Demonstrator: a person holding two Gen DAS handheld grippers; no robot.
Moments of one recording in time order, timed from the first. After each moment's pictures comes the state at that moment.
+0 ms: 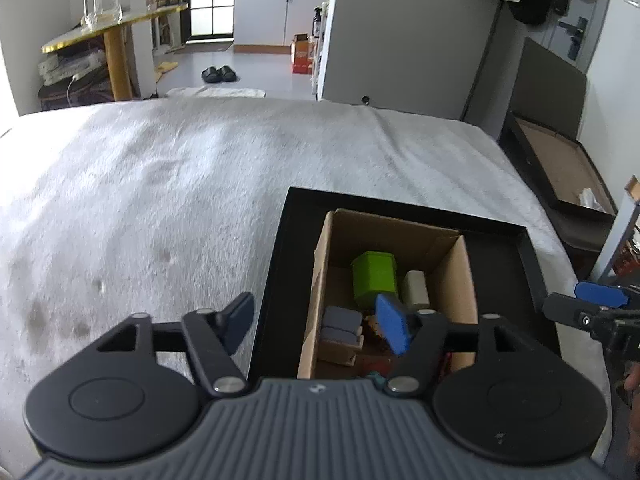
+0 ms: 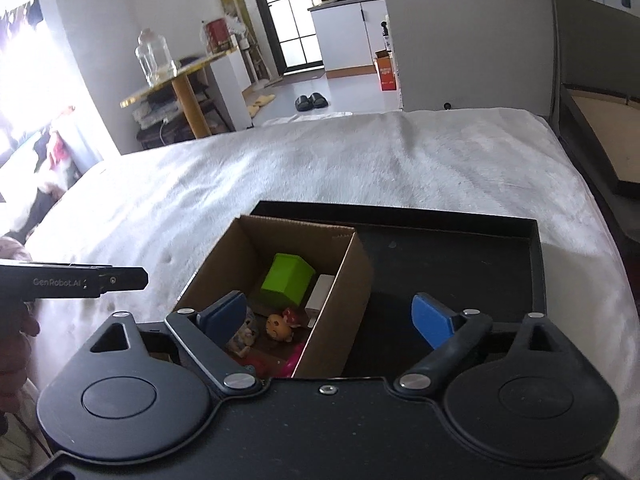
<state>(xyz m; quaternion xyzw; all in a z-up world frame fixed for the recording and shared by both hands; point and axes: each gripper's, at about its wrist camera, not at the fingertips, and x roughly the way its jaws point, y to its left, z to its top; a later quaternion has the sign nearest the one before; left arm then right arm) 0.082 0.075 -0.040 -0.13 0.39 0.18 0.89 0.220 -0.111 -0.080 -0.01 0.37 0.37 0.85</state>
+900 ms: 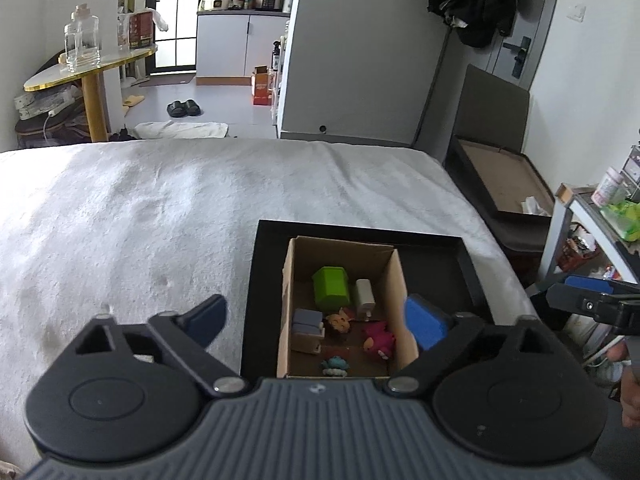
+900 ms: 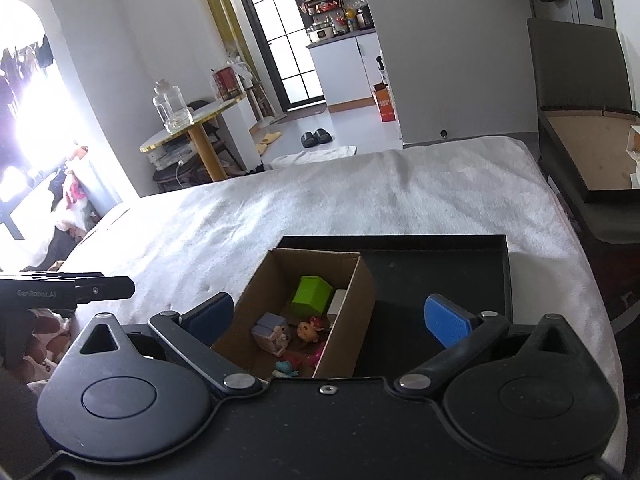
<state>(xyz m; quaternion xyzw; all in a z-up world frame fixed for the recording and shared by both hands) 0.020 0.055 0.028 -0.12 0.35 0.12 0.92 0.174 -0.168 -0.022 0.03 0.33 0.38 0.86</state>
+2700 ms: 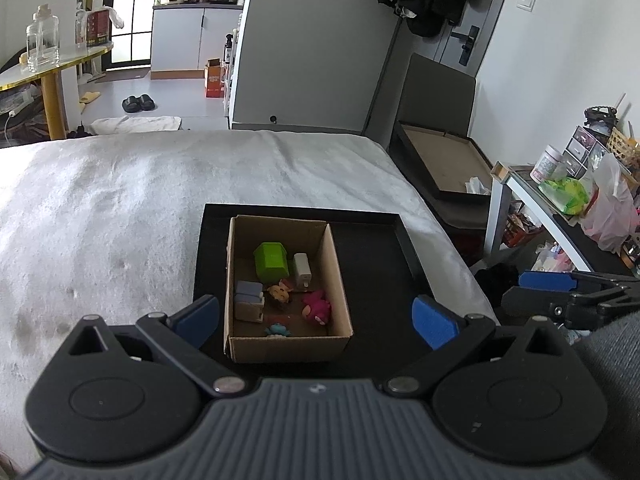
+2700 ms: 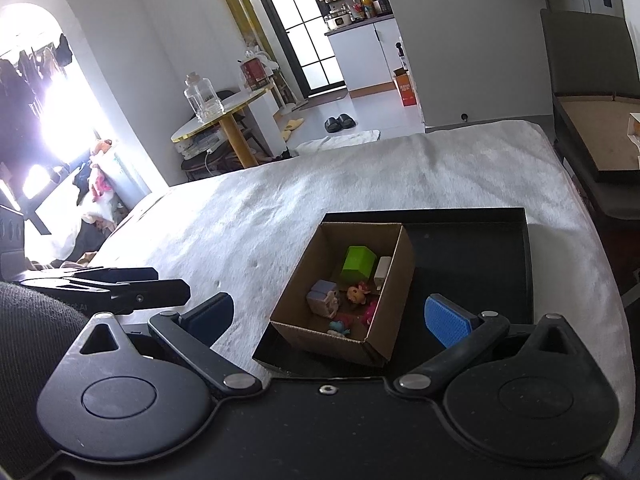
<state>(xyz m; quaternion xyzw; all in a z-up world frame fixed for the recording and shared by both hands) -0.014 0.019 0.044 -0.13 0.36 0.04 0.92 0.114 -0.178 0.006 0.04 0.36 0.40 0.84</state>
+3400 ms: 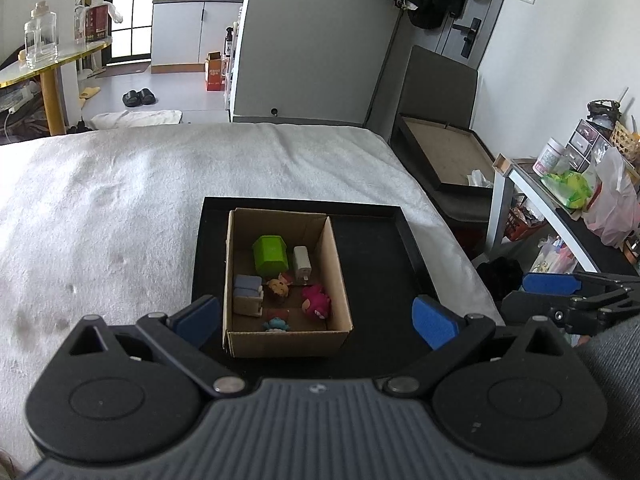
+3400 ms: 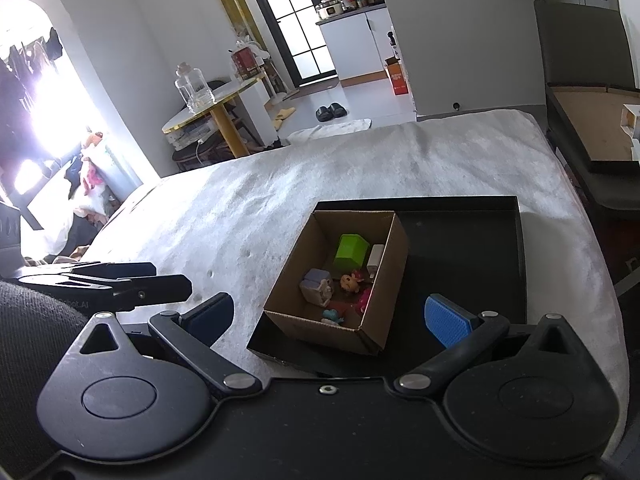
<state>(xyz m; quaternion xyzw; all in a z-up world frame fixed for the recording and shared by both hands) -0.008 0.014 0.040 -0.13 0.37 0.05 0.92 0.110 -0.175 0.007 0.03 0.38 0.39 0.84</state>
